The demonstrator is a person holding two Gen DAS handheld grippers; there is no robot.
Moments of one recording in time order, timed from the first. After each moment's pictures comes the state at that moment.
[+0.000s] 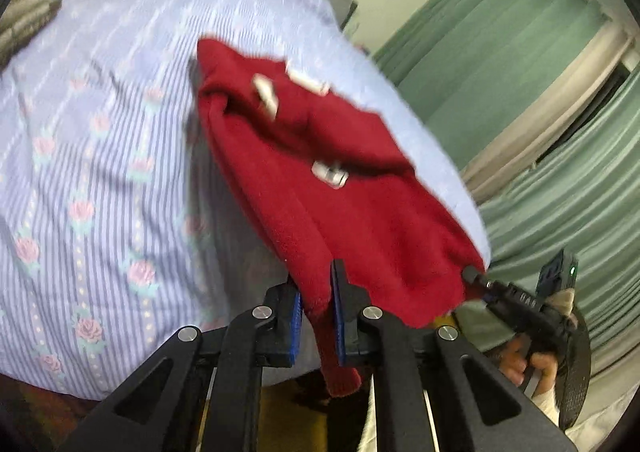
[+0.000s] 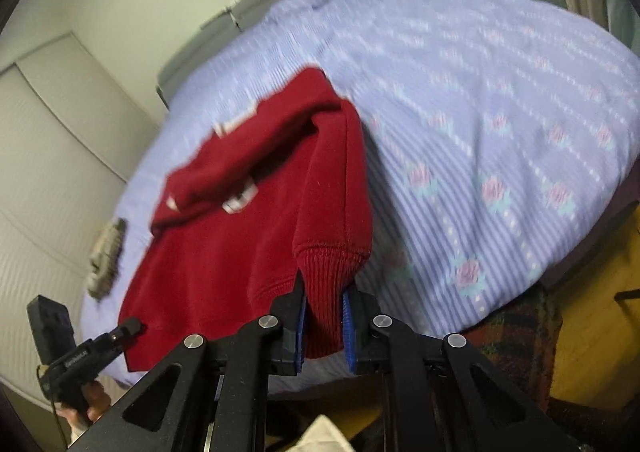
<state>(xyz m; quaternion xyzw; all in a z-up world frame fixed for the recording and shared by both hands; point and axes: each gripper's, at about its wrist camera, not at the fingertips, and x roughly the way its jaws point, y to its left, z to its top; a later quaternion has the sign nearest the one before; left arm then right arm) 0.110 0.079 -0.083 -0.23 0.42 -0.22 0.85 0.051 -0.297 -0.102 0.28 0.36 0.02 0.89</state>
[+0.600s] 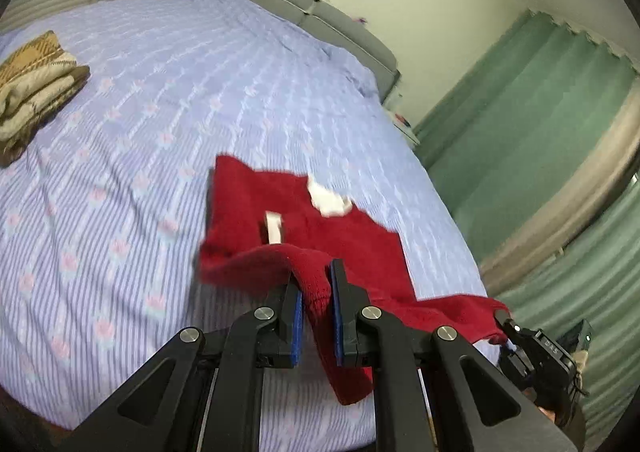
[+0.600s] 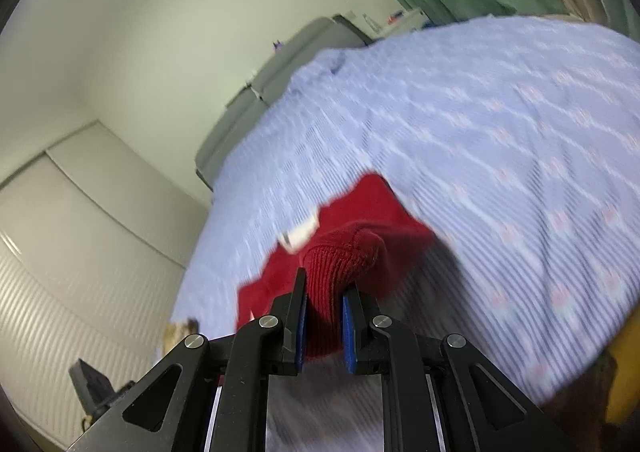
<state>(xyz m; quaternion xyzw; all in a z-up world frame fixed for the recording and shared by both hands) 0.189 0.088 -0.004 -0.28 0.35 -0.11 0.89 0.105 -0.322 -0.024 0.39 0.24 0.04 0.89</state>
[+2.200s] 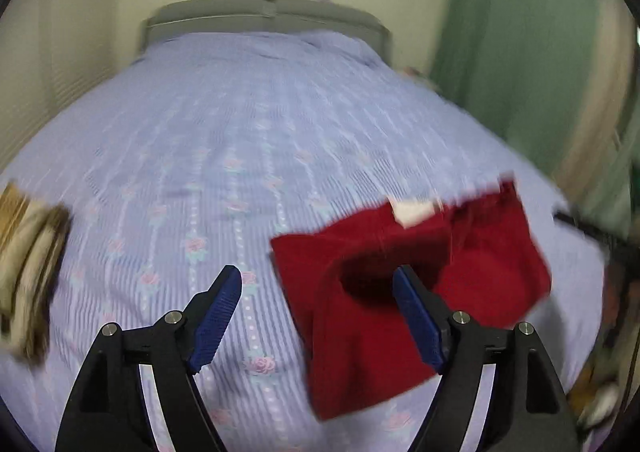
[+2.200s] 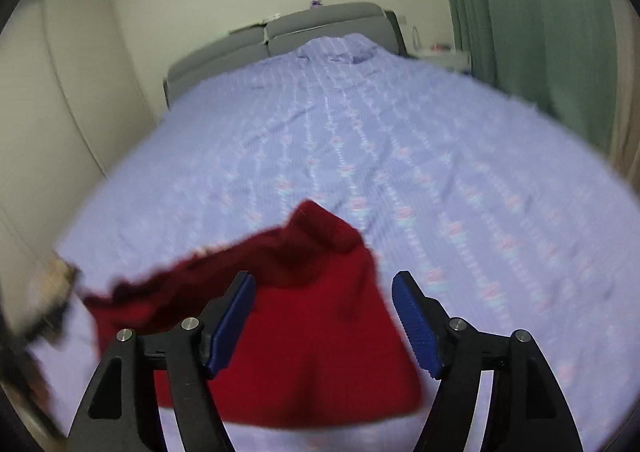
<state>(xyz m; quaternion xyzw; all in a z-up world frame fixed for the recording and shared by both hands) 0.305 0.099 -0.035 -0.02 0.37 -0.12 0.92 0.273 -0.282 -0.008 0.08 0.33 -0.01 0.94</state>
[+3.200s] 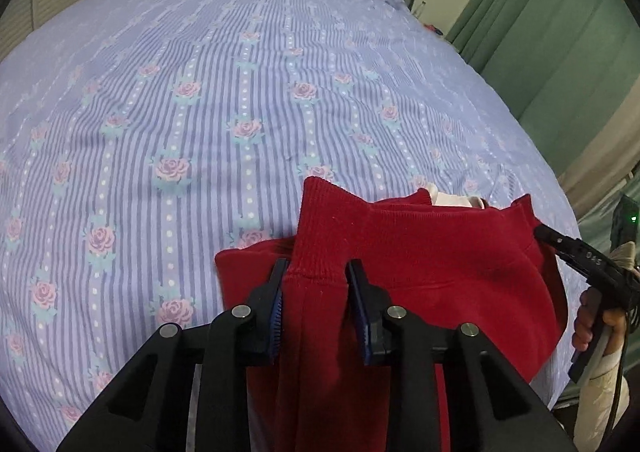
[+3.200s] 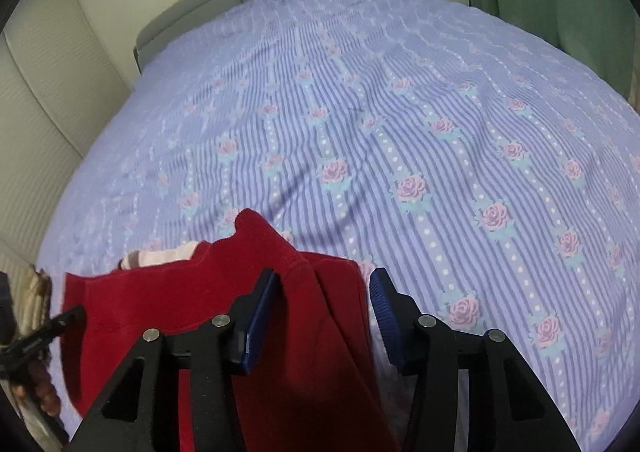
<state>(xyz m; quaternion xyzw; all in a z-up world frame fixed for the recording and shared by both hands) 0.412 0.086 -0.099 -0.11 0.48 -0.11 0.86 0.371 -0.320 -0.078 0.17 0.42 0.00 0.89</state>
